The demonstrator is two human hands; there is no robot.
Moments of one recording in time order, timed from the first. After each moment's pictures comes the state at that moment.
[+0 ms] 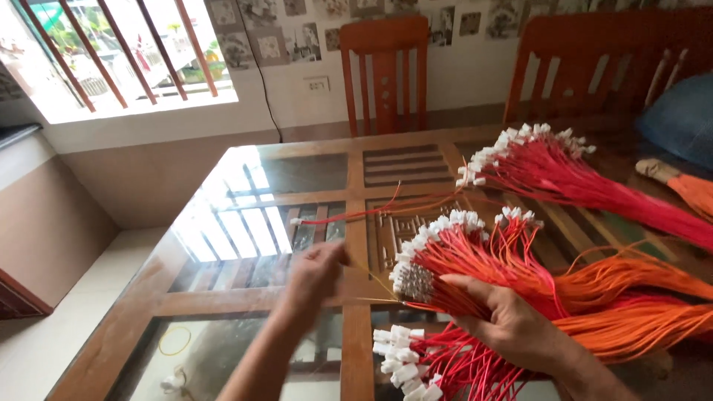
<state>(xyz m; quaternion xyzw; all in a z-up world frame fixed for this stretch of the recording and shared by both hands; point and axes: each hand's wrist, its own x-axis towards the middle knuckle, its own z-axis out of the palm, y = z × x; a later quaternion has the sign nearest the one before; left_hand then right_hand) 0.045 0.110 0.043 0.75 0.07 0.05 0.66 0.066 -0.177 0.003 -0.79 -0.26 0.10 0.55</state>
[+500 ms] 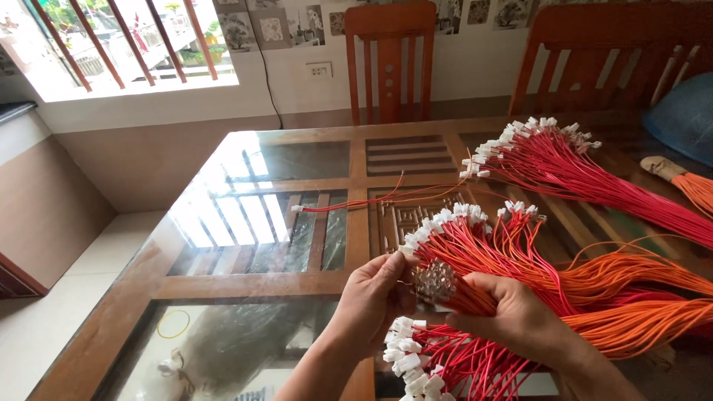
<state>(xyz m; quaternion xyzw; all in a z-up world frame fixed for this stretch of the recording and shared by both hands) 0.028 0.040 0.018 0.43 0.00 -0.06 0.90 0.057 -0.174 0.014 -0.75 -0.15 0.17 0.61</state>
